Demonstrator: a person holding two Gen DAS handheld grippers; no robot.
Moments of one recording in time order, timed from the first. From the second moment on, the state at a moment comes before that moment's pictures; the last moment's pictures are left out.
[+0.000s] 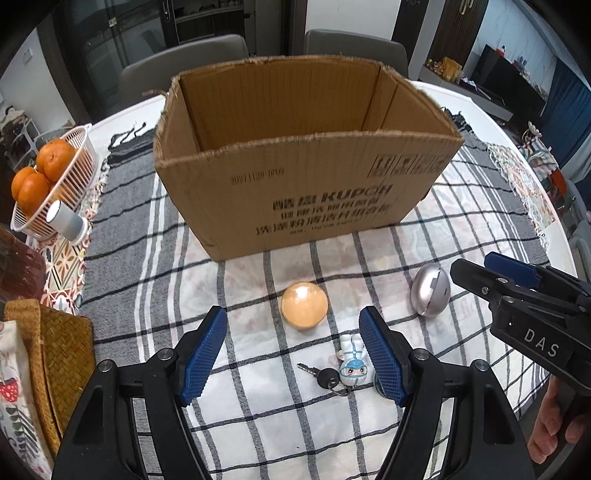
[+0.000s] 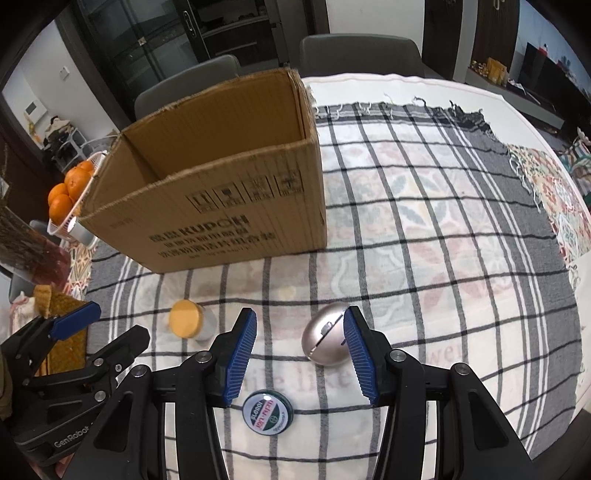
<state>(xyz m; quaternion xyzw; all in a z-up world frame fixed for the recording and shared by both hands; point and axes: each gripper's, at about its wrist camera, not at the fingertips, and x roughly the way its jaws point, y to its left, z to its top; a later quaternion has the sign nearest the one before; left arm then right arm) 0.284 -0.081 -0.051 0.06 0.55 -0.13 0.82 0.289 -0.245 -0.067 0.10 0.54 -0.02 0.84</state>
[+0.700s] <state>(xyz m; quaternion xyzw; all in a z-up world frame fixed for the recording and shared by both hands) 0.294 -0.085 -0.100 0.07 0.59 -0.13 0.79 0.295 -0.253 -0.120 0.11 0.58 -0.03 0.81</state>
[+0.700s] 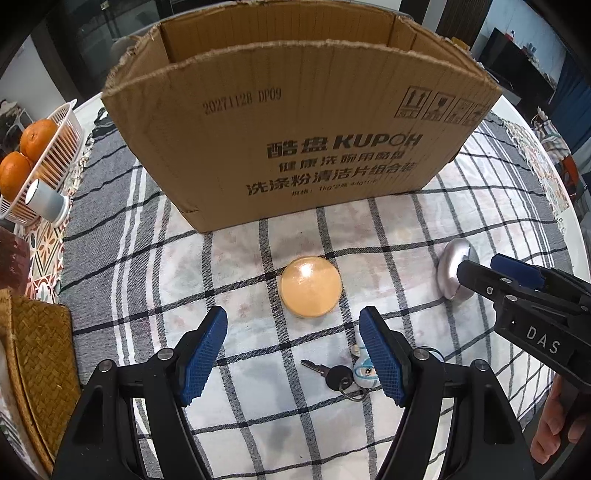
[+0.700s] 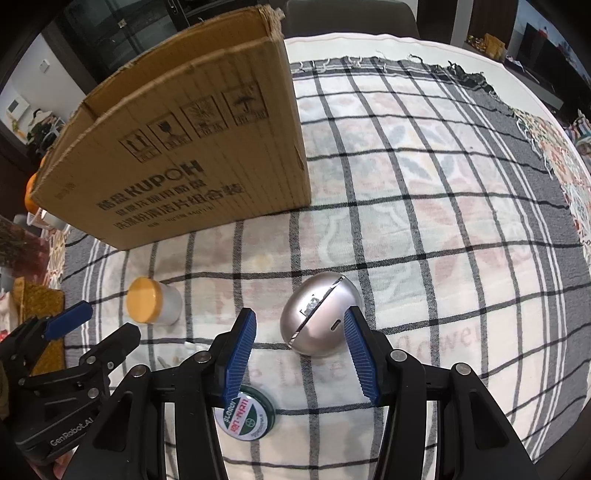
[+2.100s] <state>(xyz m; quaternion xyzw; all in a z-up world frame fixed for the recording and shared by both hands) 0.312 -0.091 -0.144 0.06 0.60 -0.13 0.78 0.303 -0.259 -0.171 0.12 0.60 -0.04 0.79</state>
